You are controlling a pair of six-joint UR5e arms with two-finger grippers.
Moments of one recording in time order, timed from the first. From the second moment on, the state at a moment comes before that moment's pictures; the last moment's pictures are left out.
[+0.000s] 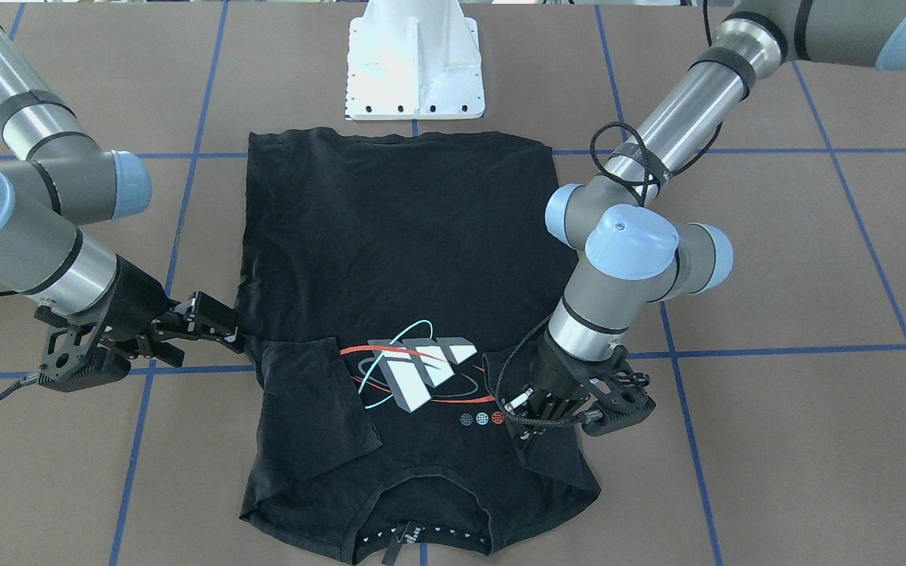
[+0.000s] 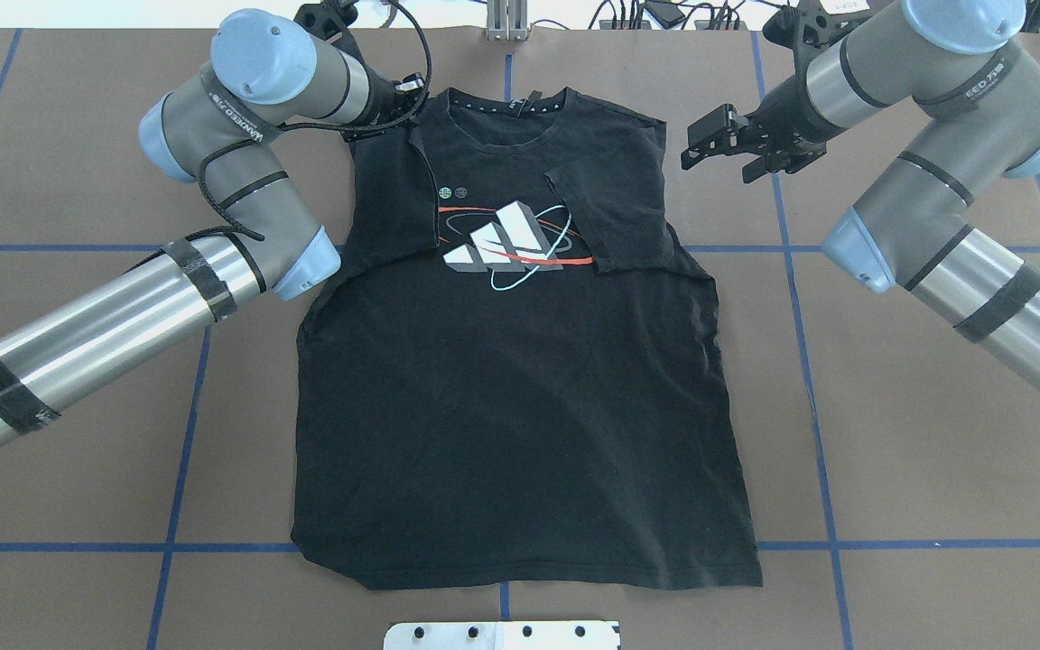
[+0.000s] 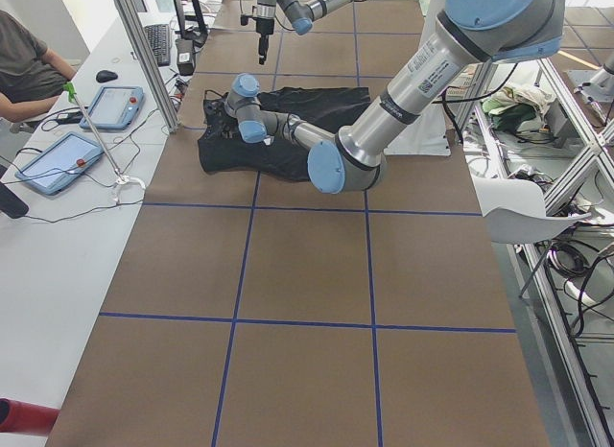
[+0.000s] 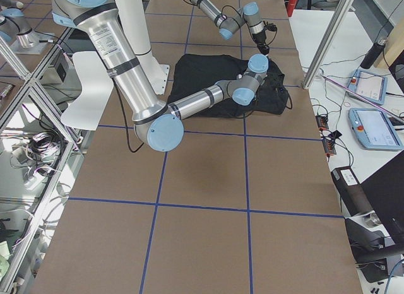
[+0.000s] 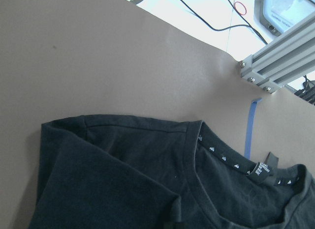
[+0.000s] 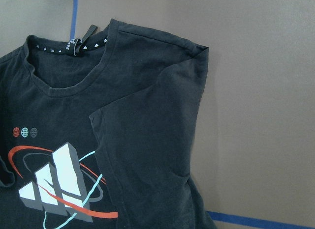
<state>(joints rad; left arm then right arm) -0.81 -2.44 -1.03 -2.39 -1.81 -1.52 0.97 -1.05 1.43 -0.94 2.30 1.07</state>
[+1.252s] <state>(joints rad) -0.68 -1.66 -1.90 -2.36 -1.99 -1.45 0.76 -1.45 1.85 -0.94 2.29 1.41</state>
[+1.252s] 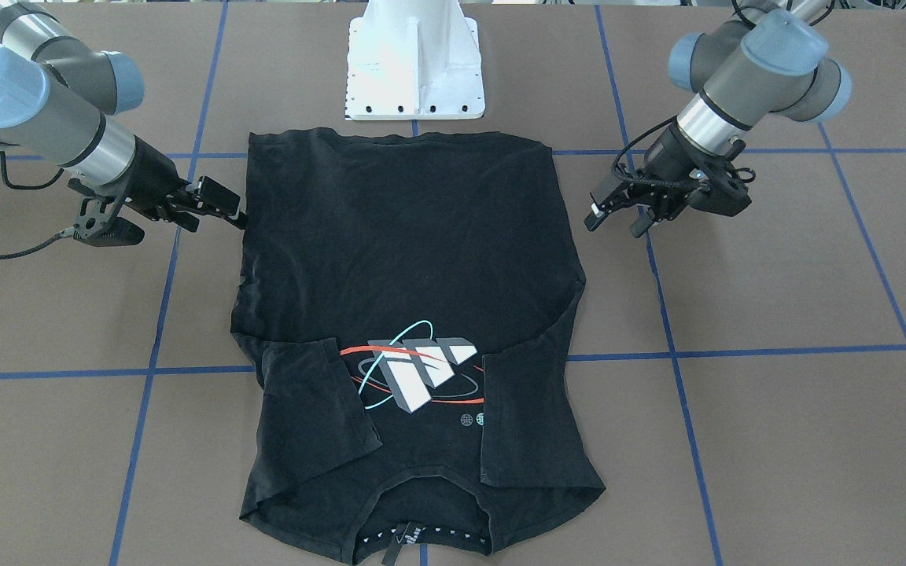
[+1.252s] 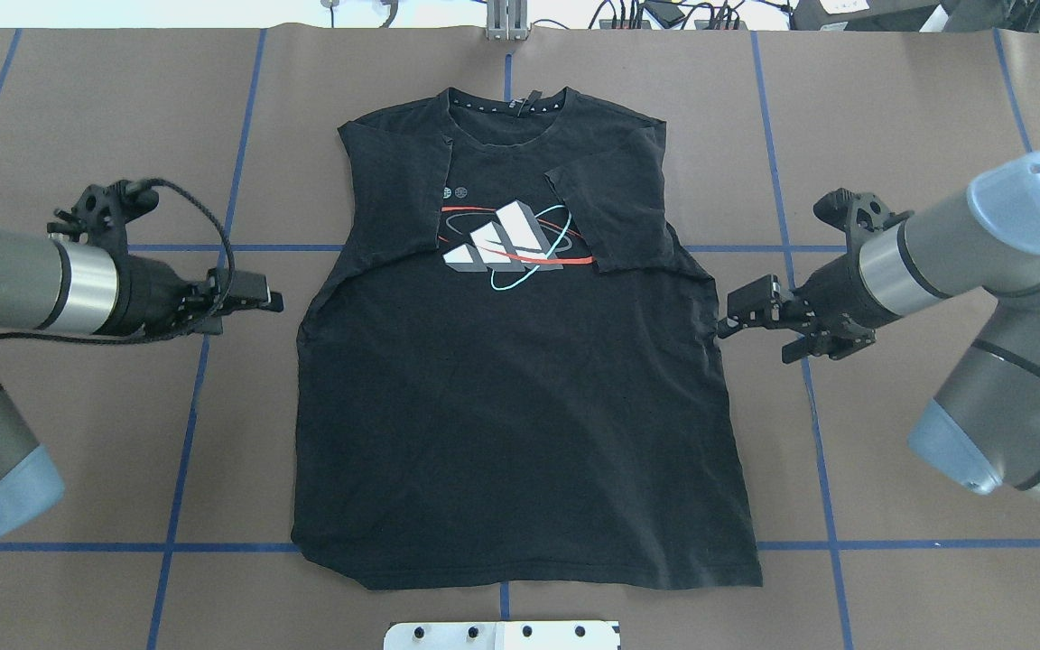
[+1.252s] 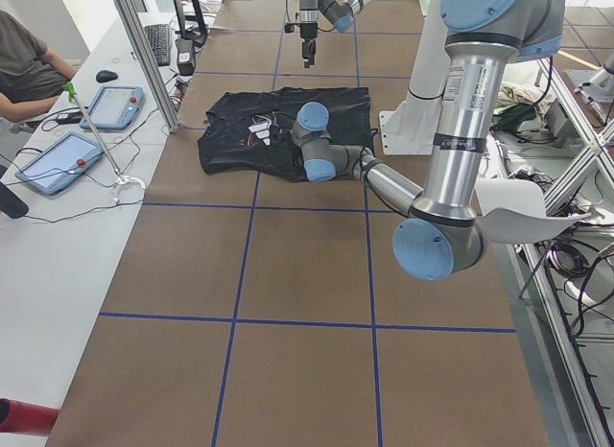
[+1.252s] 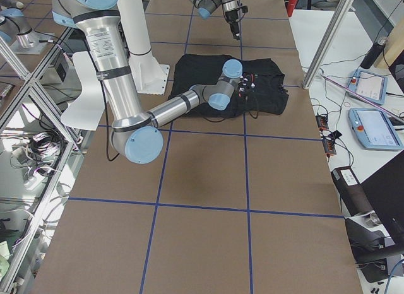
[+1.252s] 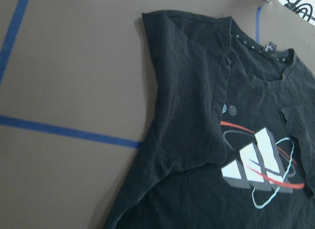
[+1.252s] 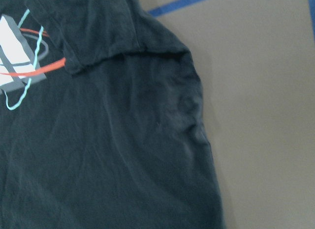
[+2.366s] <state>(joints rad) -0.27 -1.61 -1.95 -2.36 -1.76 -1.71 0.58 -1.54 1.90 -0.94 2.29 1.41</state>
